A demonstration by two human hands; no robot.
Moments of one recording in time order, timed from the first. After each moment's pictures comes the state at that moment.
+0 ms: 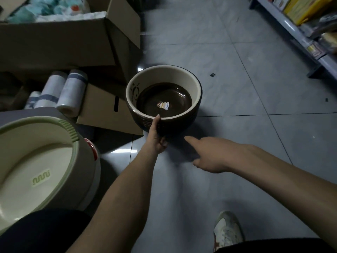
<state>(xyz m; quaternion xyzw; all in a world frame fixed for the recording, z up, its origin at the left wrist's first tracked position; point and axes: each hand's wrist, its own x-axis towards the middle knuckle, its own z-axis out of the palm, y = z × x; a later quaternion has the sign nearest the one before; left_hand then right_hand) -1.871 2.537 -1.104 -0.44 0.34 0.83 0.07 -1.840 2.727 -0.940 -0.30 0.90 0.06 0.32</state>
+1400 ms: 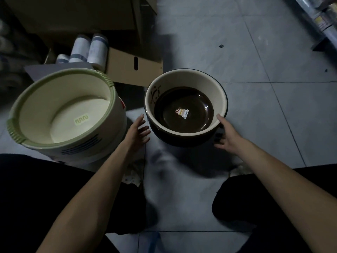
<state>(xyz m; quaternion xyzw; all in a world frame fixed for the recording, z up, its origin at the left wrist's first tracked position) -1.628 2.453 -1.113 -0.40 0.47 0.78 0.10 -1.717 2.778 -1.063 0.28 0.65 -0.63 0.33</state>
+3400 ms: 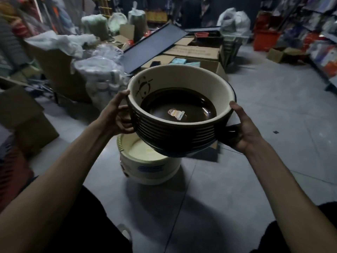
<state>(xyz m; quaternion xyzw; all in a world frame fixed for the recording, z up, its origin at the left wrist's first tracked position) -1.462 2.290 -0.767 -0.38 0.46 0.79 -0.16 -1.662 2.599 -0.766 0.02 0.49 -0.78 0.40</state>
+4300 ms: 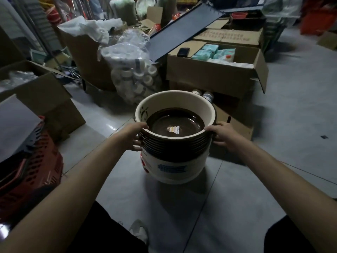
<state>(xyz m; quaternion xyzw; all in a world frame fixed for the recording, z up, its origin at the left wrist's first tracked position) -1.442 2.247 -0.842 -0.56 0.56 0.61 -0.06 -1.688 2.439 -0.870 -0.13 0.76 -0.51 0.40</state>
